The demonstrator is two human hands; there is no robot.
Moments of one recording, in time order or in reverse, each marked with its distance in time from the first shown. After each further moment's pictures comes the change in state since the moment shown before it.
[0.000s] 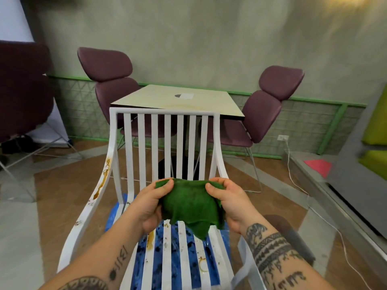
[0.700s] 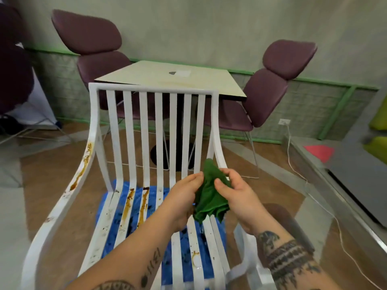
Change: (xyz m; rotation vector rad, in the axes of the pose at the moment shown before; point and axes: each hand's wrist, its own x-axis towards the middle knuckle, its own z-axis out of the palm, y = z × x) left_hand 0.049 -0.056 0.074 0.179 -0.111 -0.103; right_hand 0.031 0.015 -0.046 -0.271 -0.057 -0.150
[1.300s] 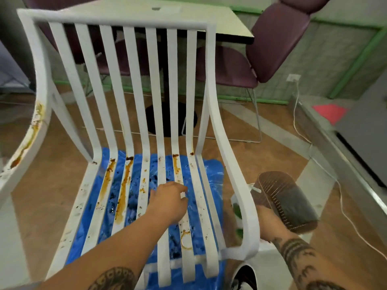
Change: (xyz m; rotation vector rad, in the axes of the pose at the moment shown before) left_hand 0.097 -0.125 -0.057 1.407 0.103 -0.061; right_hand 0.035 0.207 -0.138 -0.984 -0.058 0.490
